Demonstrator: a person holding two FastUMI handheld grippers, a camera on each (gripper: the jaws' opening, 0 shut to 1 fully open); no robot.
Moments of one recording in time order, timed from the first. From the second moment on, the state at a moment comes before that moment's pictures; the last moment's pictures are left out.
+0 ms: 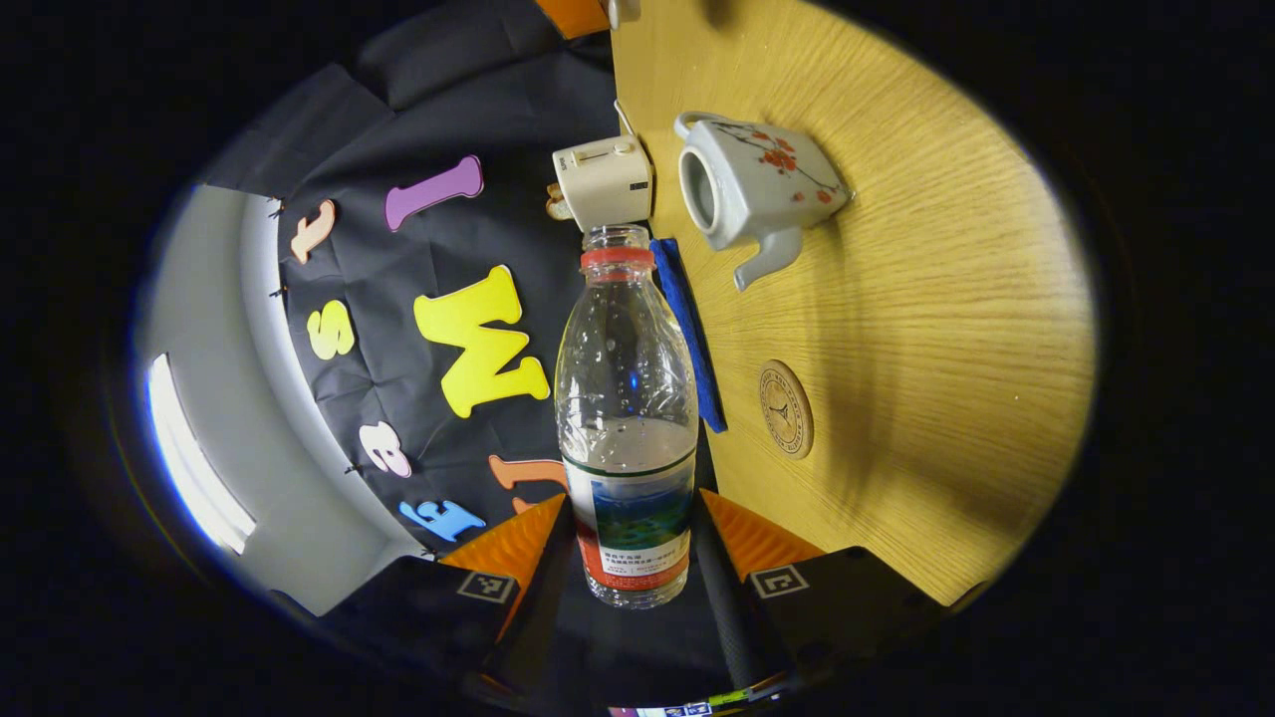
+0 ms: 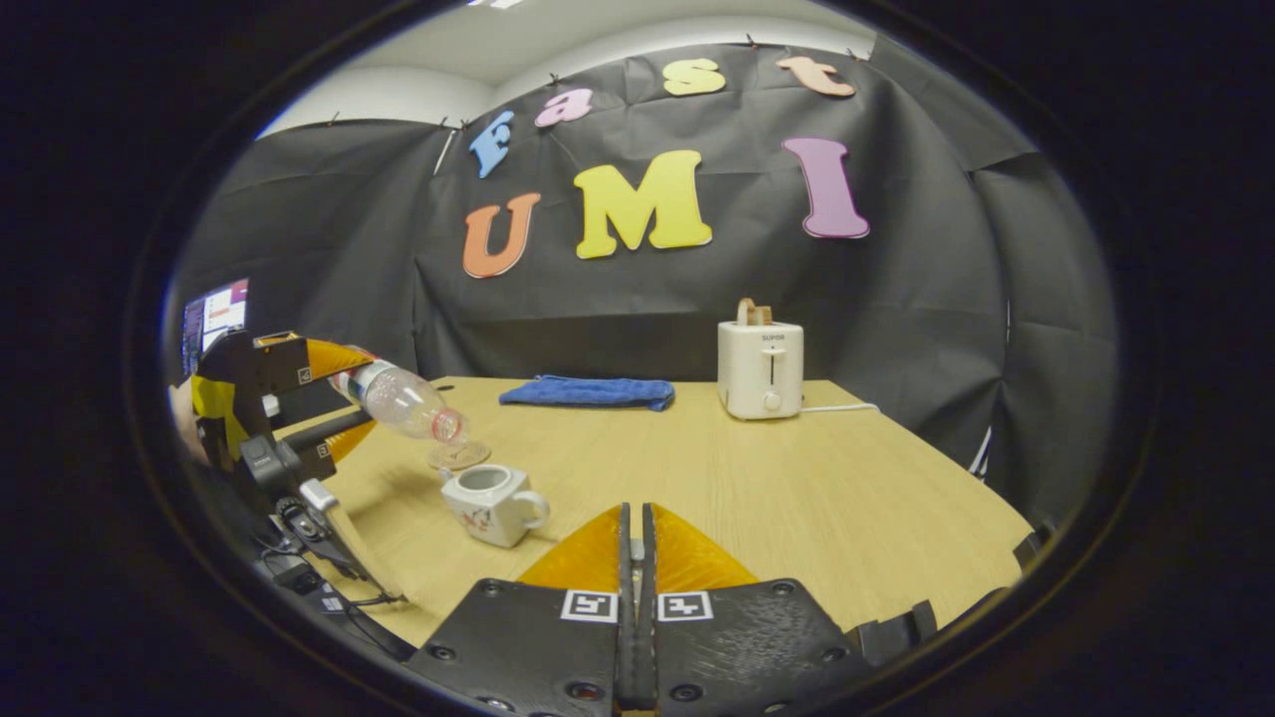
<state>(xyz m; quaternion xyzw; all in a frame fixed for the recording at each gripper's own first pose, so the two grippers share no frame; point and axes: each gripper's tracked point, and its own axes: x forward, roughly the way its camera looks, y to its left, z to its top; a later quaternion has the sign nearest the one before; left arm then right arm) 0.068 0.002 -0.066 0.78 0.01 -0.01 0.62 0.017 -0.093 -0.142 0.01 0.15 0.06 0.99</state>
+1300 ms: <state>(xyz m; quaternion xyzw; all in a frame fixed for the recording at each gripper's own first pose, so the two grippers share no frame) 0.076 -0.018 -0.041 0.85 0.02 -0.02 0.53 0.009 -0.096 -0.137 0.03 0.14 0.07 0.99</state>
